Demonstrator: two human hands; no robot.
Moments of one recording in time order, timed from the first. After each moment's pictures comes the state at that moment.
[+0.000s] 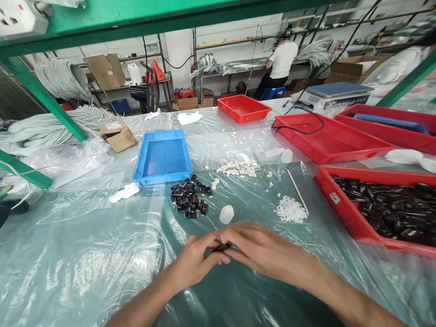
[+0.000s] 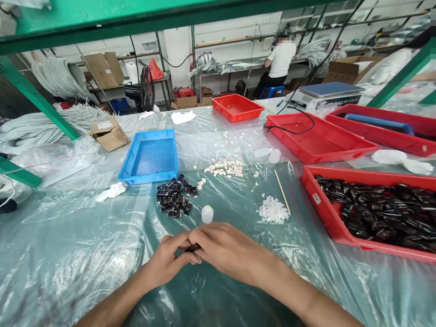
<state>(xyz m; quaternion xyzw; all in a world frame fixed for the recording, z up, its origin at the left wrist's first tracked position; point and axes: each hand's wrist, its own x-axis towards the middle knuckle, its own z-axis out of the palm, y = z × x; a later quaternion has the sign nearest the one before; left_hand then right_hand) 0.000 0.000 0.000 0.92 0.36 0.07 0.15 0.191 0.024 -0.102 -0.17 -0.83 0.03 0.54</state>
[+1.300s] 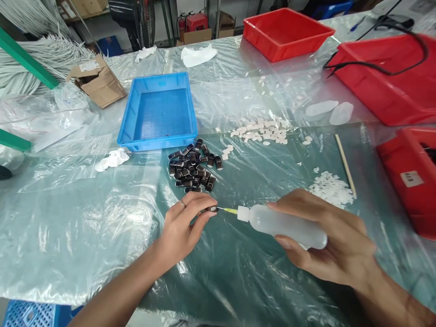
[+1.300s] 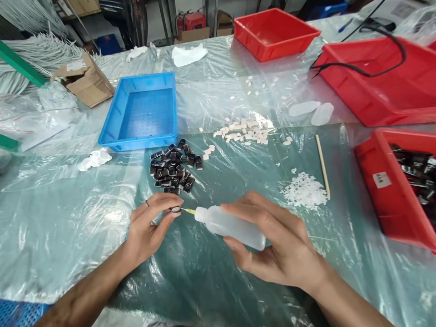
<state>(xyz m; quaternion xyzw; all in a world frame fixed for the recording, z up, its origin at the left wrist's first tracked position) -0.007 0.033 0.008 0.93 0.25 0.23 -0.10 0.198 0.055 -0.140 -0.13 -0.64 0.09 0.76</state>
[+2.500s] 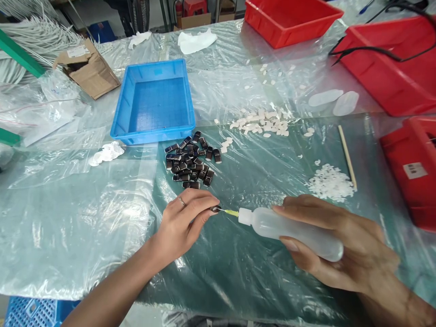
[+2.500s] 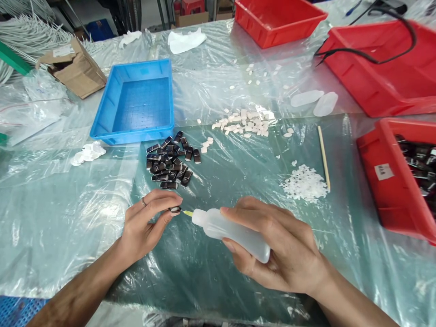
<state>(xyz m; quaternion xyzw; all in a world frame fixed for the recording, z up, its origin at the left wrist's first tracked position) -0.010 0.031 0.008 0.95 0.25 0.19 -0.08 0.204 0.042 -0.140 -0.21 -0.65 0.00 0.73</state>
